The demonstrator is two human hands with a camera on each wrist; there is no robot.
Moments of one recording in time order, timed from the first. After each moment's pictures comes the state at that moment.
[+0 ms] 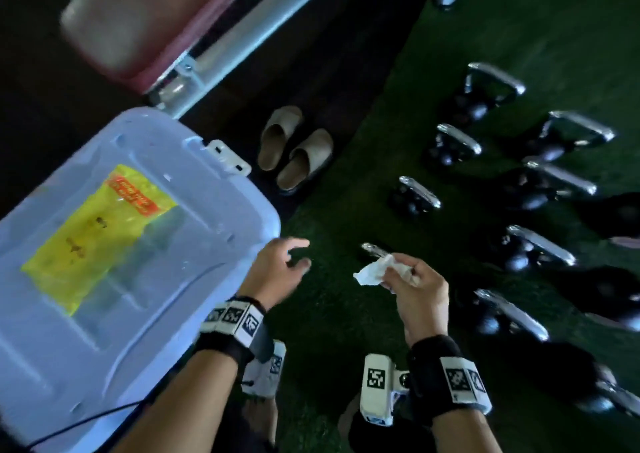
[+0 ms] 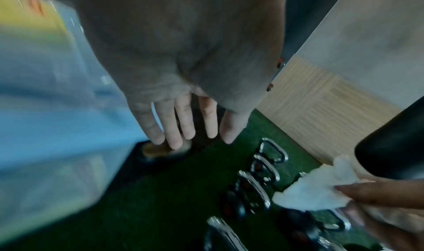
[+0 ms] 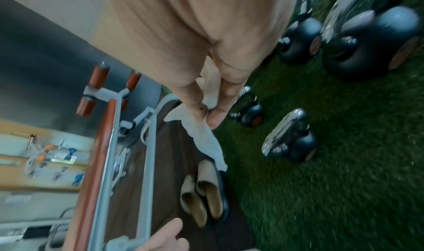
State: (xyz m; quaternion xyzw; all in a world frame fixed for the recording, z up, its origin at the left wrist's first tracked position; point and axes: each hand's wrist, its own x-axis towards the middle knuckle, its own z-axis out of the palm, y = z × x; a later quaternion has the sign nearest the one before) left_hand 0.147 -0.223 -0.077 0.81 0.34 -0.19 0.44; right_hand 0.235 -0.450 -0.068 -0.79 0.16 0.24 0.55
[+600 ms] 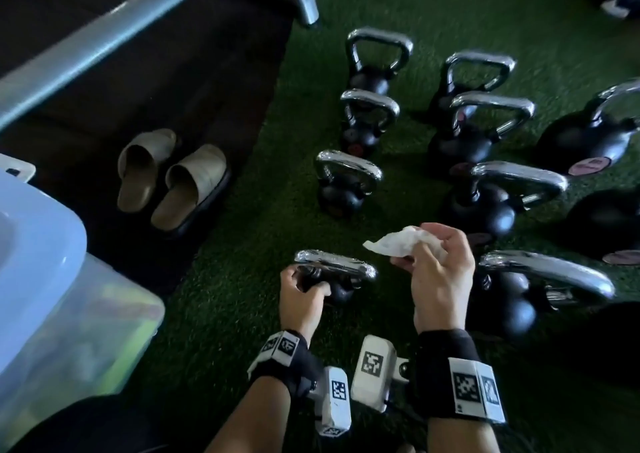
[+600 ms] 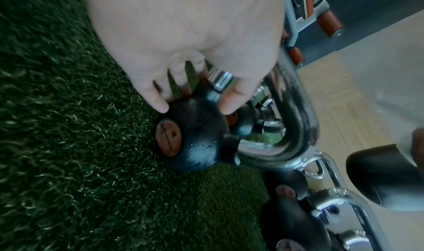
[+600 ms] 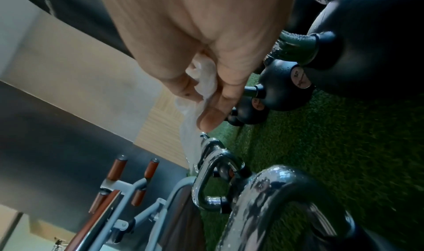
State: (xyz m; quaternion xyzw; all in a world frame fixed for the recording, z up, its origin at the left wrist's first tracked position) left_hand 0.230 -0.381 -0.412 0.64 0.40 -0.05 0.65; right_hand 0.272 -0.540 -0.298 -0.71 0.15 -0.10 0.68
